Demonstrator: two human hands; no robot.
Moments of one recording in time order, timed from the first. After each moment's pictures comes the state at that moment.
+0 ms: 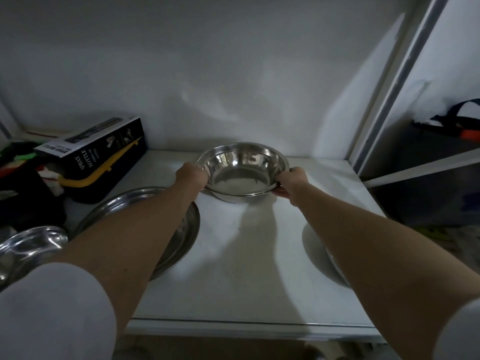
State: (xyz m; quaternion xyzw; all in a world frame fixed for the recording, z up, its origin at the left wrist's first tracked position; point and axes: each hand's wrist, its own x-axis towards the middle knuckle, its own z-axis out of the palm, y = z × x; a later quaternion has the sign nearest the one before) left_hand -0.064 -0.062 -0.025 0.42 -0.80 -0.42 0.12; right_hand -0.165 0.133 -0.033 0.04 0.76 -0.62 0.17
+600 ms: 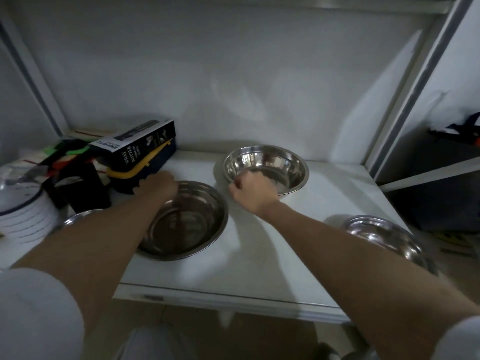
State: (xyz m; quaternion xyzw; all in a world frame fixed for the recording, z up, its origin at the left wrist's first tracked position) left_hand 0.039 -0.170 -0.036 0.43 -0.89 -0.16 -0.03; right_hand -0.022 0.067 0.007 -0.35 0.91 -0.21 0.01
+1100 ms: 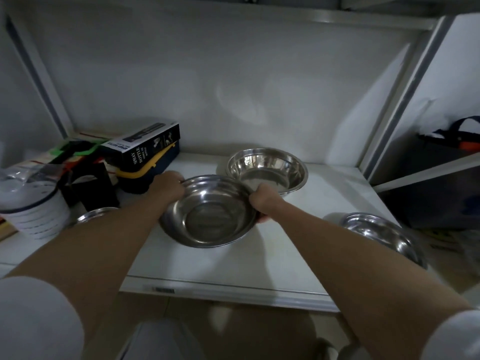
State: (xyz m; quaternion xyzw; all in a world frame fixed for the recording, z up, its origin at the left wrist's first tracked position) left_hand 0.071 -0.135 -0.012 0.33 -0.91 -0.21 0.10; right_hand -0.014 0.074 0.000 -0.15 0.90 -0.35 0.21
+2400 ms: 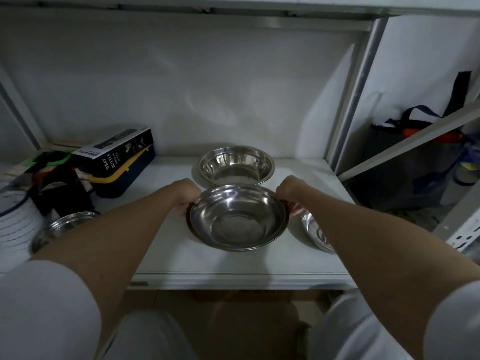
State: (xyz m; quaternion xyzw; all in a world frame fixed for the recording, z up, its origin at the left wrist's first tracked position) left_hand 0.049 -0.028 0.013 0.31 -0.87 -0.36 -0.08; right_hand -0.048 0.207 0.028 -0.08 0.93 -0.29 0.20
